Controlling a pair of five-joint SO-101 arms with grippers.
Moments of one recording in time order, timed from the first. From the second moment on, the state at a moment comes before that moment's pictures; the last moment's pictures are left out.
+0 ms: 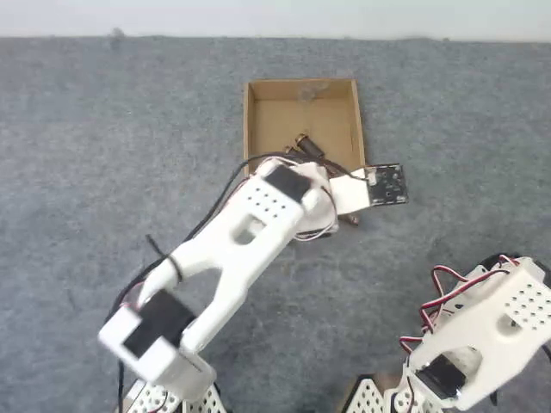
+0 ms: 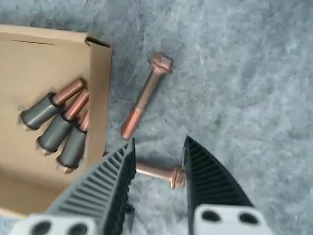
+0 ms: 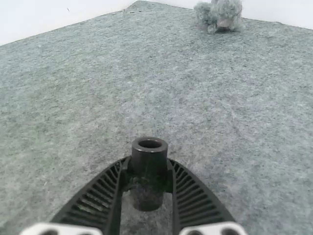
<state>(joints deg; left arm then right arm) 32.0 7.1 13.1 64.7 -40.0 40.5 38.4 86.9 -98.9 -4.0</state>
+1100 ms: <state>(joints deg) 34.5 48.0 -29.3 78.0 -42.4 40.5 38.4 86.9 -98.9 -4.0</state>
